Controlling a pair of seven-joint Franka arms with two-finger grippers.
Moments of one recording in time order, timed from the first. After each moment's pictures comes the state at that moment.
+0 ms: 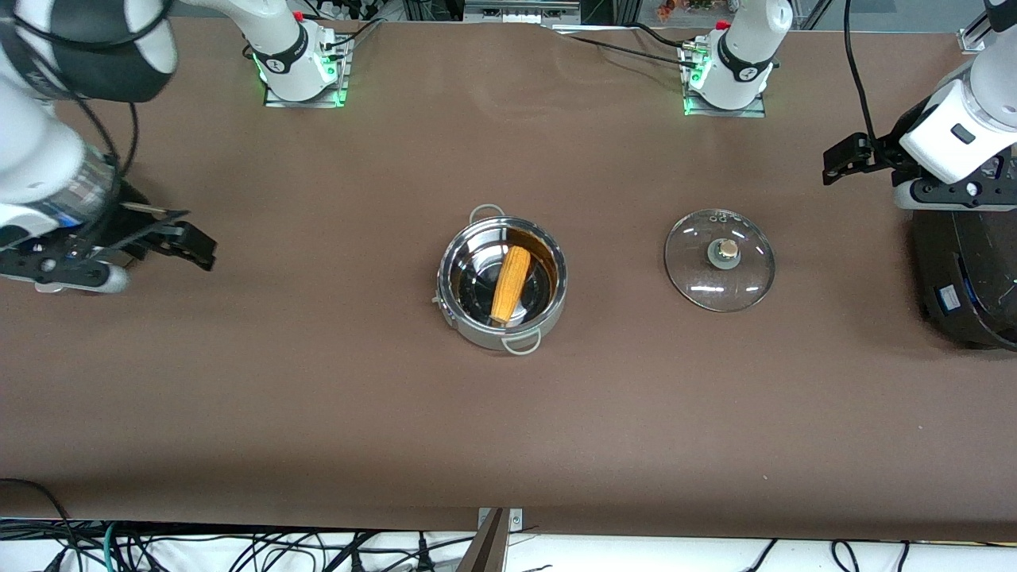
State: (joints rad) left arm 0.07 0.00 -0.14 -1.62 0.00 1.46 -0.07; right arm 0.69 0.27 -0.68 -1.40 0.13 1.62 0.20
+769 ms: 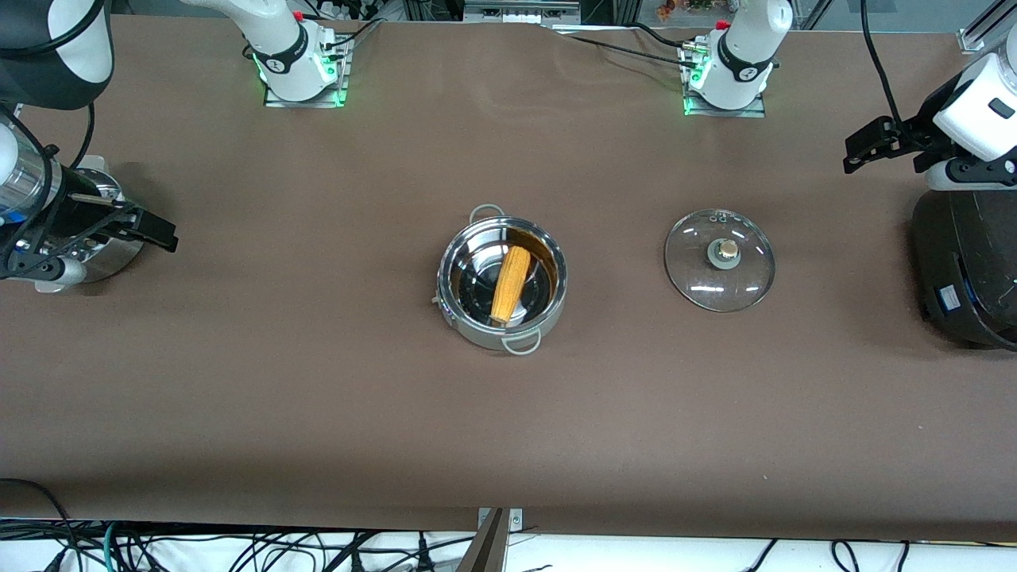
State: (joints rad) left arm 0.10 -0.05 -0.14 -1.63 0.00 1.45 -0.07; right arm 0.70 0.28 -0.75 -1.39 0.16 1.55 0.06
